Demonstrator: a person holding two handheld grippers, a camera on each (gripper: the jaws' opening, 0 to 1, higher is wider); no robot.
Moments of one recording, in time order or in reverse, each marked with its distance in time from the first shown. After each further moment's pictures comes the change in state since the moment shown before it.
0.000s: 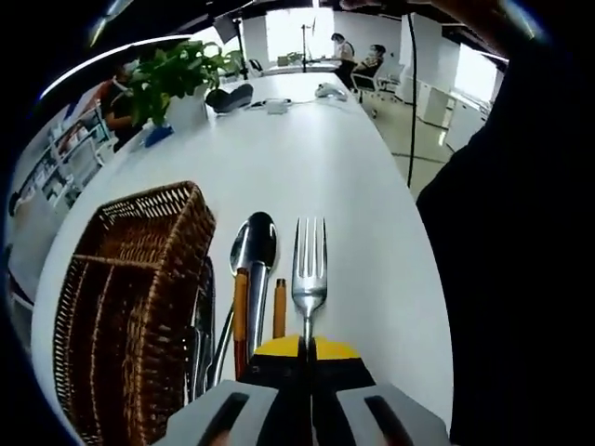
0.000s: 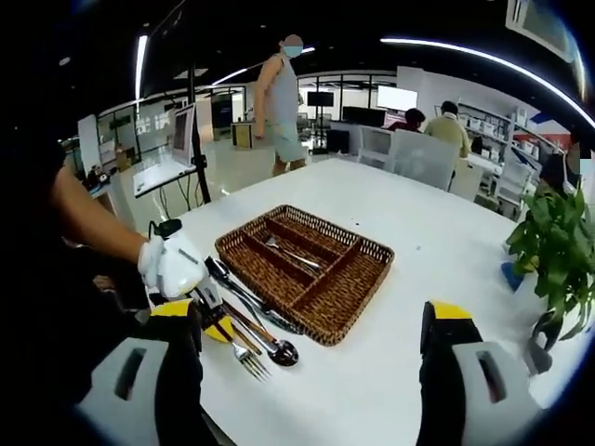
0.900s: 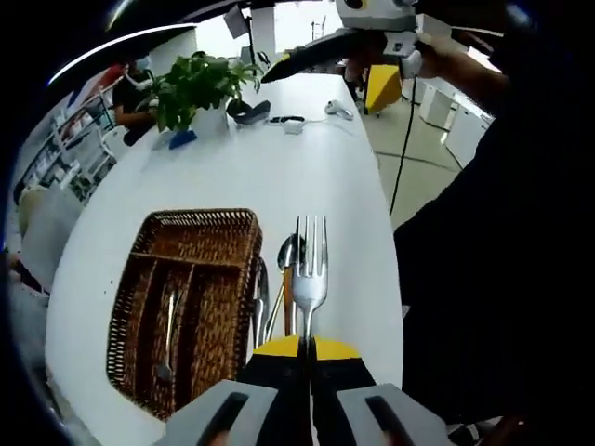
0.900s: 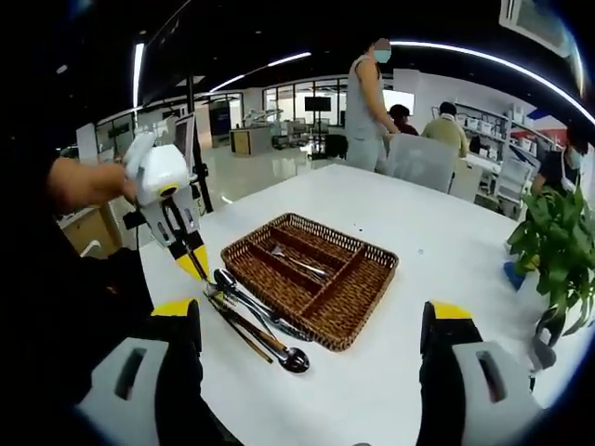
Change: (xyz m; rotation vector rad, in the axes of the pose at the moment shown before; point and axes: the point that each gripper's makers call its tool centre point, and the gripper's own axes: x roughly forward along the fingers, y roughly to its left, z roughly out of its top) left arm -0.143 0.029 0.019 -0.083 0.075 -0.024; right arm -0.004 0.013 0.016 0.026 -0.028 0.010
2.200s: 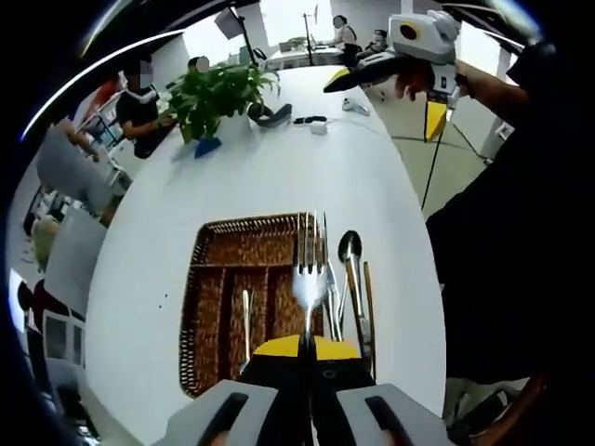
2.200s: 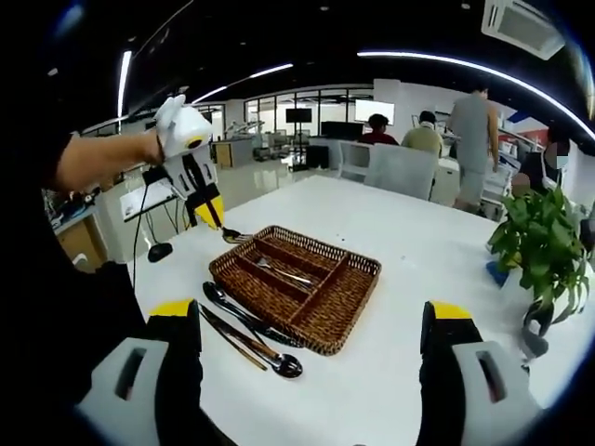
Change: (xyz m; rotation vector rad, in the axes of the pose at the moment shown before) left arm -0.053 0.087 0.015 0.128 0.044 0.117; right arm -0.014 -0.005 0.006 0.032 -0.053 -0.104
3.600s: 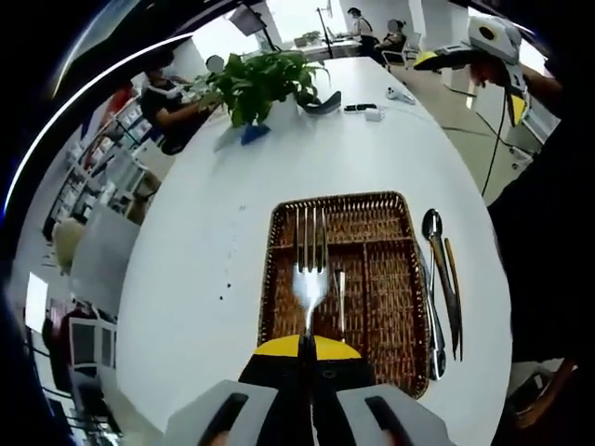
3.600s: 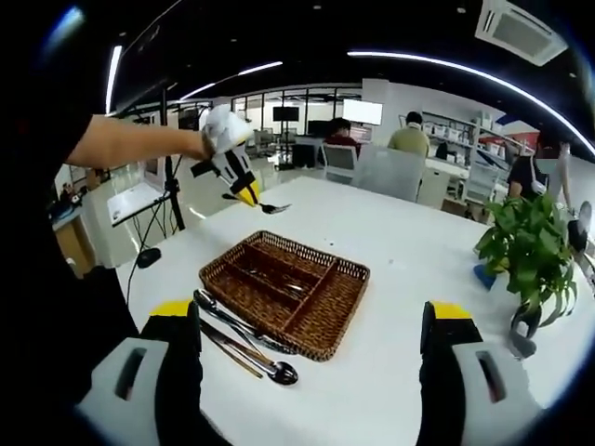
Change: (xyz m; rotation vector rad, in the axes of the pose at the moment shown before) left arm 0.004 0.126 -0.039 0.018 0.034 0.134; right arm 0.002 0.001 0.021 0.008 -0.004 -0.063
